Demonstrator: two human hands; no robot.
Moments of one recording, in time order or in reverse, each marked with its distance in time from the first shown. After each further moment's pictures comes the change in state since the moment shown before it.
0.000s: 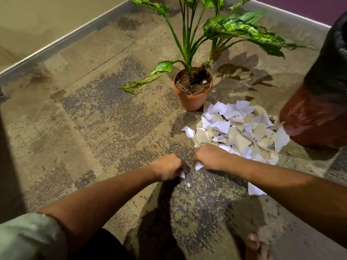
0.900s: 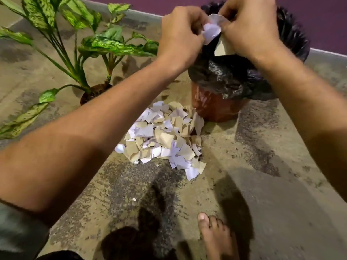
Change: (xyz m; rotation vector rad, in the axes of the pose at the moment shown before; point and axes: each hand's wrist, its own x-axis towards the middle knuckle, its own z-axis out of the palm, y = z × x) left_hand 0.096 0.258 -0.248 -0.506 0.980 0.409; right_hand -0.259 0.121 -0.200 0.206 1.235 0.960
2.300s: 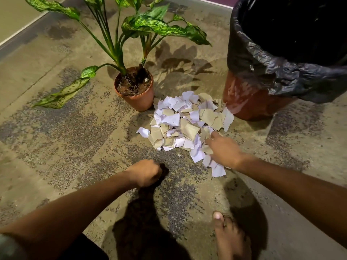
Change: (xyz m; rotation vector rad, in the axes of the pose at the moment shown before) left_hand -0.268 -0.190 -0.050 0.707 -1.269 -0.095; right_hand -0.218 0.043 0.153 -0.408 -1.094 -0.243
